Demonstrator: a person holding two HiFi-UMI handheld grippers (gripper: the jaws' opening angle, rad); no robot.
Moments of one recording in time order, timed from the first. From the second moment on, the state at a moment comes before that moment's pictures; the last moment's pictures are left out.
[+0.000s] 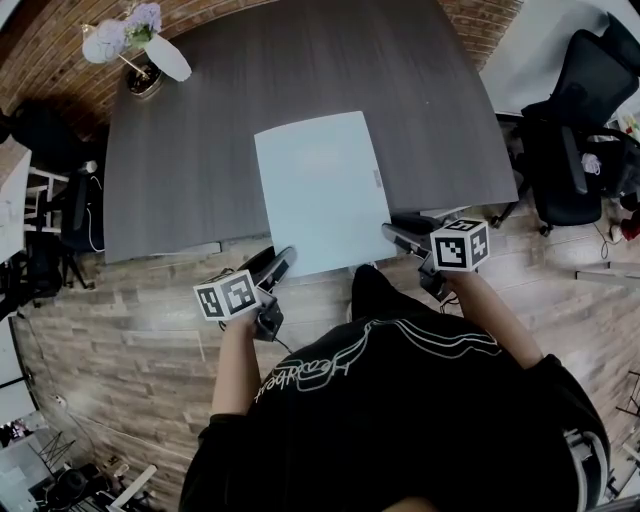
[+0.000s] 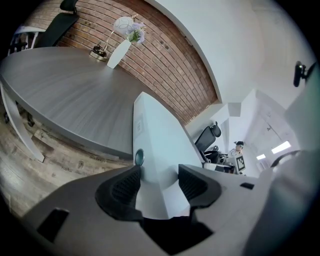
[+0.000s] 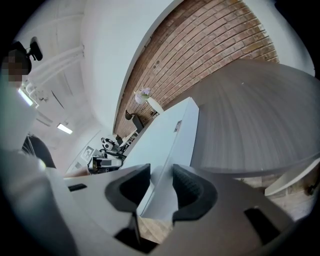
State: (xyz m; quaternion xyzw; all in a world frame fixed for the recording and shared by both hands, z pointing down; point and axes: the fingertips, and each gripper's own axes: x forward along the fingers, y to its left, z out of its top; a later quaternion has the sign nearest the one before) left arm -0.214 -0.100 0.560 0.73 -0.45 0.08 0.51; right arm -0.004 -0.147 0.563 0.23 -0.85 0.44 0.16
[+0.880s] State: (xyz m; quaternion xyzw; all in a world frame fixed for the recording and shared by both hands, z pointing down) left arm -0.209 -0.083 0.581 0.74 -0.35 0.01 0.57; right arm -0.004 -0.132 0.582 0.16 -0.84 0.51 0.11
